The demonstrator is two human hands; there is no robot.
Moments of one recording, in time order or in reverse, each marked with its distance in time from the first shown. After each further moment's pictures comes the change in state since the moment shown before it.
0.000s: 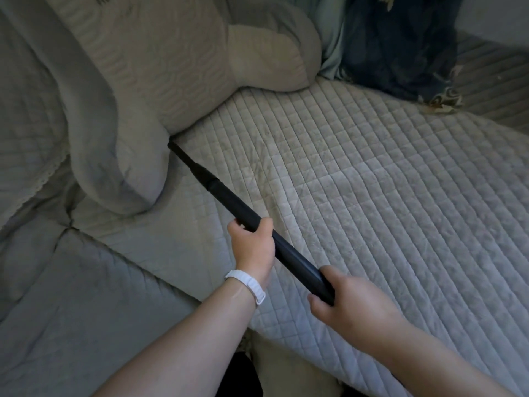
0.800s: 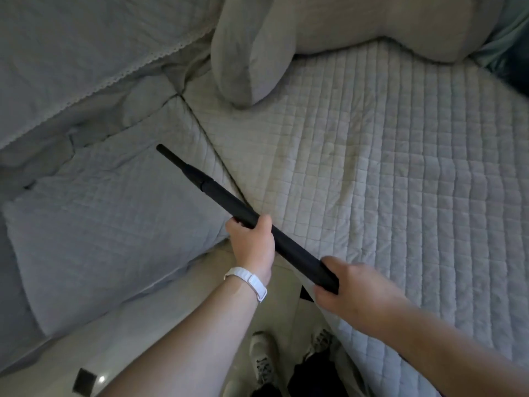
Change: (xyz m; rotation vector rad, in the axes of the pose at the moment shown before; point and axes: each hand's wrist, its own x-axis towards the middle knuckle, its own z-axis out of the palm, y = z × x) left_hand -0.119 -0.107 -0.110 -0.381 0.511 -0.150; right_hand -0.065 -0.002 0.060 -0.329 -0.360 -0.362
